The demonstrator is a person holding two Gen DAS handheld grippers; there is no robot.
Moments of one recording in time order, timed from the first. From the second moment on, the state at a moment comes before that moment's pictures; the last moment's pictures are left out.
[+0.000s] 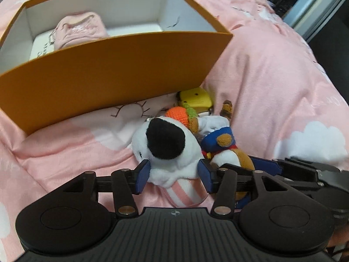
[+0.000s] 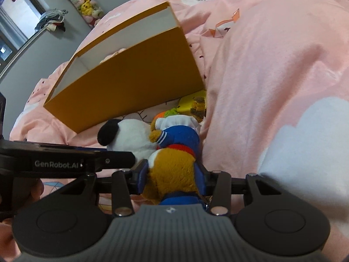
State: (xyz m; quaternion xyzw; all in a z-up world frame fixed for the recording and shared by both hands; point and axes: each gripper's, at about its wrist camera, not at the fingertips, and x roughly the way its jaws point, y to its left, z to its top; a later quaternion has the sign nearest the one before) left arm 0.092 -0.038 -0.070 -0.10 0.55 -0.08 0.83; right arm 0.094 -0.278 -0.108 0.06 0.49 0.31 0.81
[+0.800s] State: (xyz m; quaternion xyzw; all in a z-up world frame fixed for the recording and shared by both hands) left arm 0.103 -0.021 -0.086 -0.16 0.57 -0.10 0.80; right arm 0.081 -0.256 -0.092 -0.05 0.45 0.27 0.85
